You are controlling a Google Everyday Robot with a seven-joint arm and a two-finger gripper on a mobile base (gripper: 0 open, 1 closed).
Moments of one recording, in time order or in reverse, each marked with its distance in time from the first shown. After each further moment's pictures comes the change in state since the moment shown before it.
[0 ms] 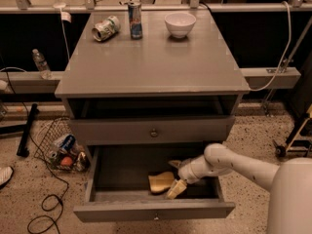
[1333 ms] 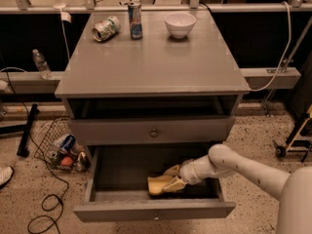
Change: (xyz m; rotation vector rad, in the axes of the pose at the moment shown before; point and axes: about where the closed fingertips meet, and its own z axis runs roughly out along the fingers) arm -0.014 0.014 -0.009 -0.039 -0.096 -0.027
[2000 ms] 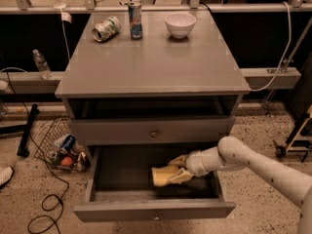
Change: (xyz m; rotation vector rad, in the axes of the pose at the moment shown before) arm -0.033 -0.012 -0.051 0.077 -0.034 -0.111
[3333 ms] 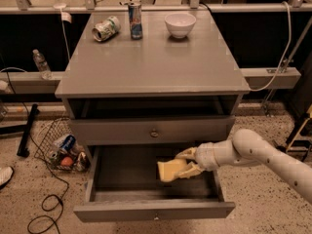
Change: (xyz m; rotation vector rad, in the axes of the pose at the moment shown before) arm -0.050 0.007 -0.063 0.053 -0.022 -0.132
